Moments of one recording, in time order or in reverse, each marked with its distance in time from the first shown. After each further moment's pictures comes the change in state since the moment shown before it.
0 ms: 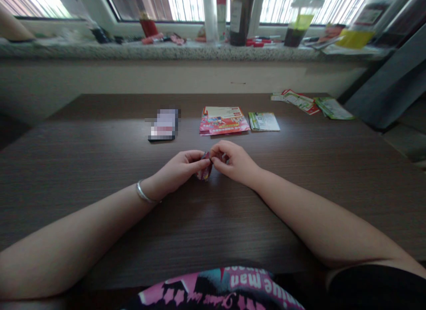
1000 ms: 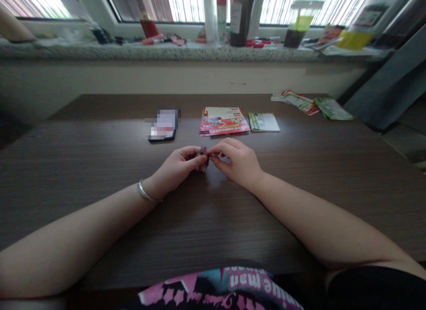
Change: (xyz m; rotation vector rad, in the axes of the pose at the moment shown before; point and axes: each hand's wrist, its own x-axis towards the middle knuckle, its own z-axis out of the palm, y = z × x) left_hand -0.002 0.009 0.002 -0.024 0.168 0.060; right_hand -0.005 -0.008 -0.002 -0.317 0.178 -0.179
